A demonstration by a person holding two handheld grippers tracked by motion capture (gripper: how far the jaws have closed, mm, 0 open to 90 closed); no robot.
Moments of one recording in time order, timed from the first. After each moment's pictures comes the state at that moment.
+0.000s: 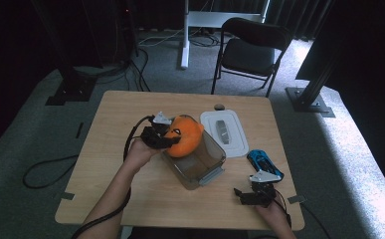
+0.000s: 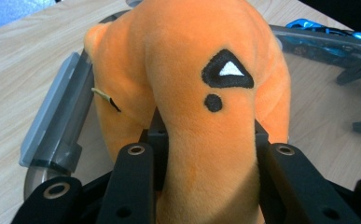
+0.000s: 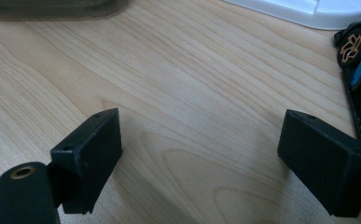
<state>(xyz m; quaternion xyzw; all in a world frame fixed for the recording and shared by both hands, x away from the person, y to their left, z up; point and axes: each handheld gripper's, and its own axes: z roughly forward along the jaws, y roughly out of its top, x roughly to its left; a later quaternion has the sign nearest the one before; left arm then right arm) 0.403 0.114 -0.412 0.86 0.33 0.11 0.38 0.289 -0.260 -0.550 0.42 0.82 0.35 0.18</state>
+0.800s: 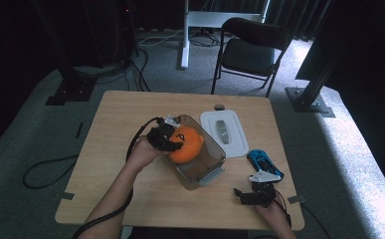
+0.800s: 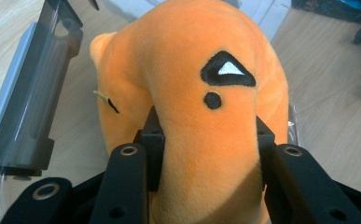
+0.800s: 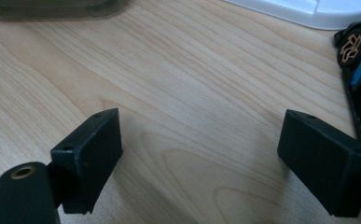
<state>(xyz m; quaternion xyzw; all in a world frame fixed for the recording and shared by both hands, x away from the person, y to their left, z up) 0.409 0.097 -0.417 0.89 0.32 0.09 0.30 0.289 -0.260 -0.550 0.42 0.82 0.35 0.18</state>
